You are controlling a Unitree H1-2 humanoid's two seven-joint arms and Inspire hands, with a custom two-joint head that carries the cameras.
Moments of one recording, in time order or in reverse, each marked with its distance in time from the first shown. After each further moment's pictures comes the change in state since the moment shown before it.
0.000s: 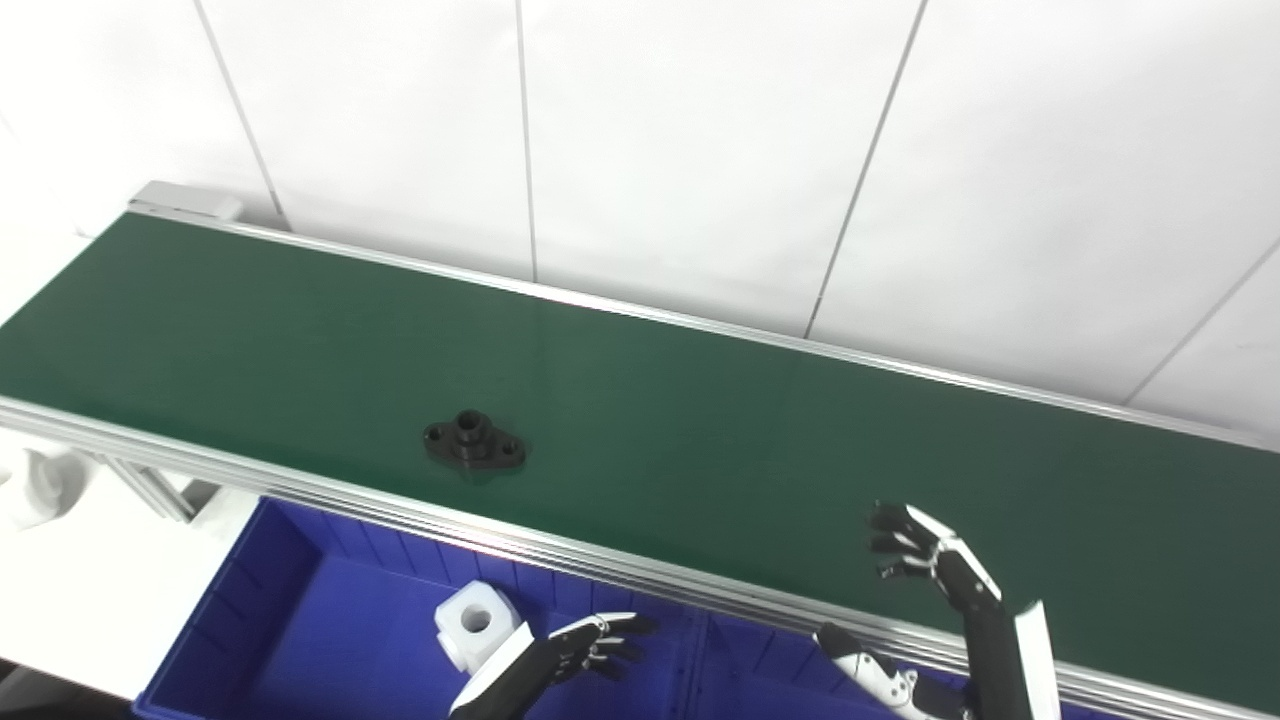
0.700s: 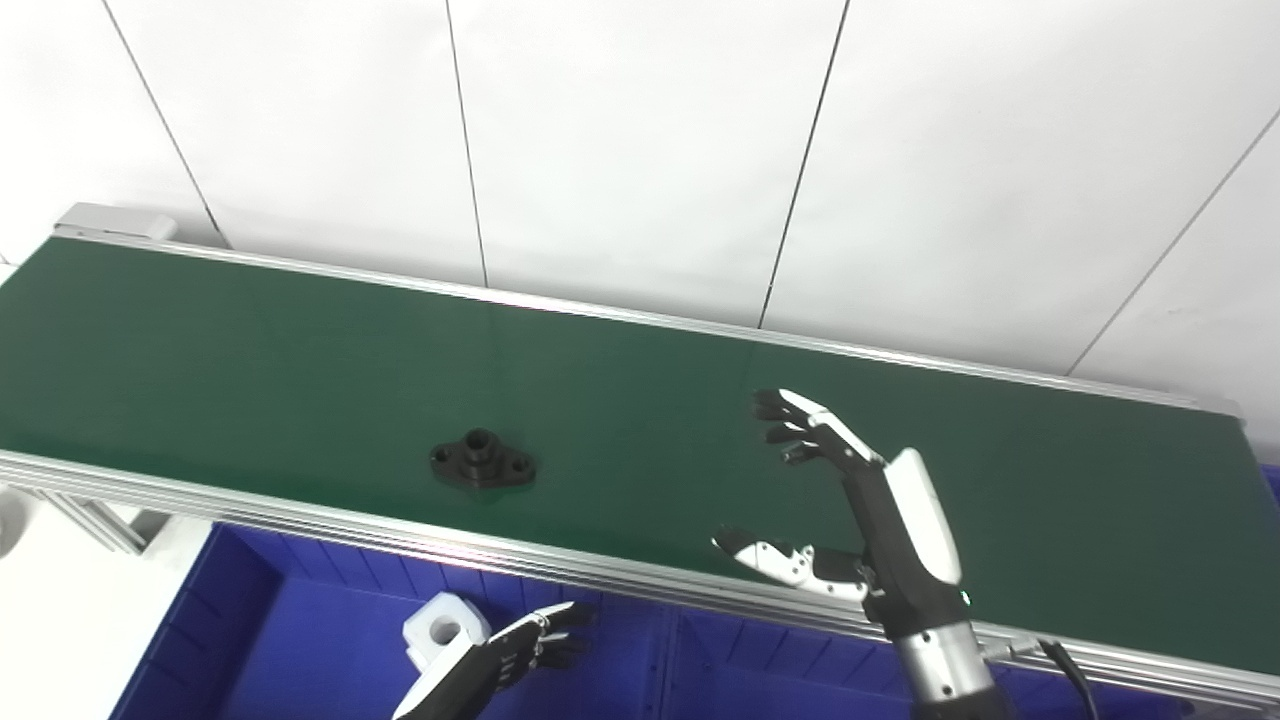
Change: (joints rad) left arm 0.046 -0.018 0.136 -0.026 -0.057 0.000 -0.177; right arm -0.211 0.058 0.040 -0.062 -0.178 0.290 0.222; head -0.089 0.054
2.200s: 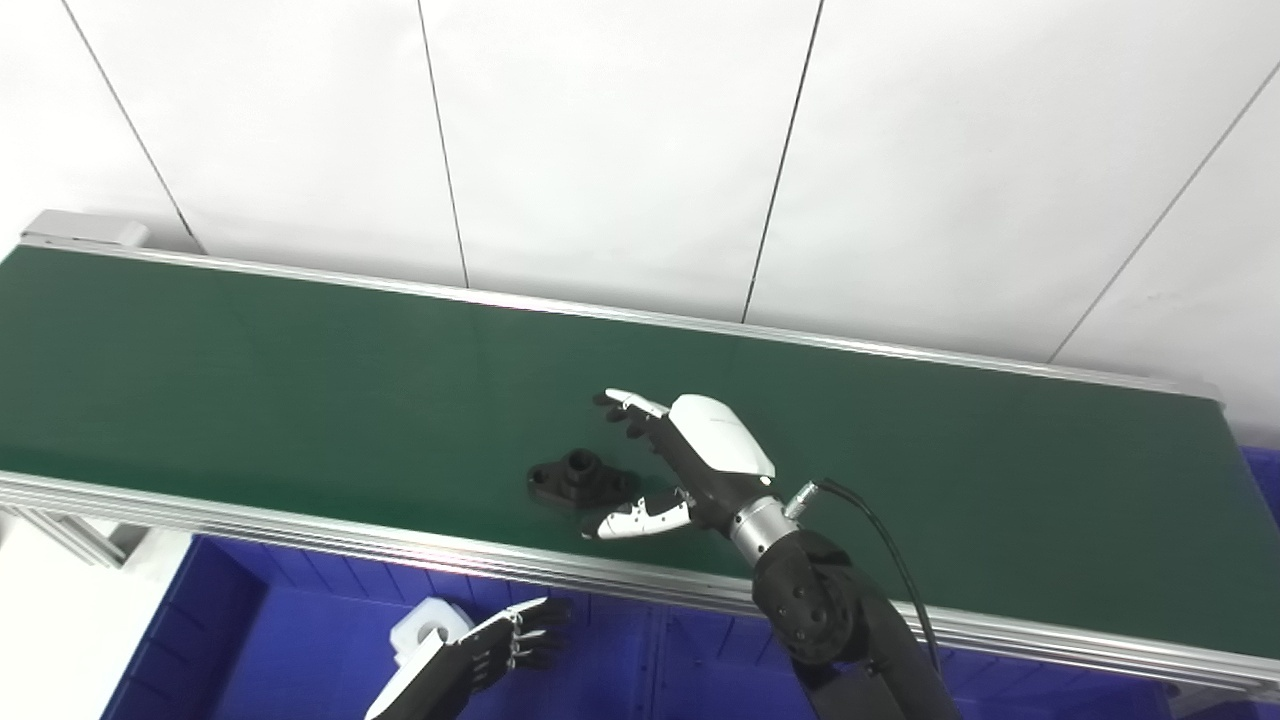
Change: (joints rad) left arm 0.034 -0.100 0.192 -0.018 -0.022 0.000 -0.219; right arm -0.333 0.084 0.210 0.574 -0.196 0.119 0.025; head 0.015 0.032
